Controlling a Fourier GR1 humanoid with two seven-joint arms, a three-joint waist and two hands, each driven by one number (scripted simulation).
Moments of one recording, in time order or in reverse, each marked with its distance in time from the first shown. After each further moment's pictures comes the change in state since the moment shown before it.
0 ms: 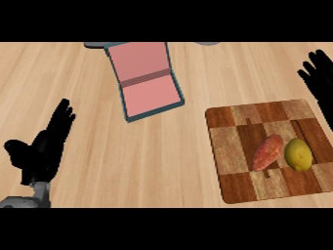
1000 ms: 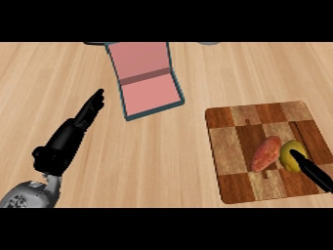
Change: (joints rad) left arm -0.113 0.060 -0.153 -0.068 -0.082 -0.158 -0.018; right arm 0.386 -0.028 0.200 0.239 0.793 -0.835 0.313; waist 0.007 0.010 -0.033
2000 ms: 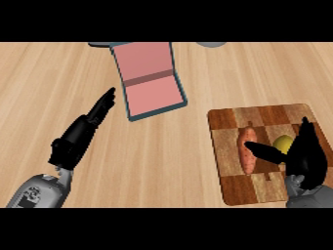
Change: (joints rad) left arm -0.052 -0.041 -0.023 0.057 -0.016 -0.015 0.015; right arm -0.218 0.134 0.156 -0.366 0.426 0.414 0.786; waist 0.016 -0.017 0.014
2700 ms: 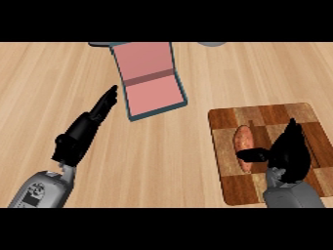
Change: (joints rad) left arm -0.021 -0.025 0.013 0.017 -0.013 -0.011 0.007; right arm -0.016 0.249 -0.138 0.020 0.215 0.182 0.025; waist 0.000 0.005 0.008
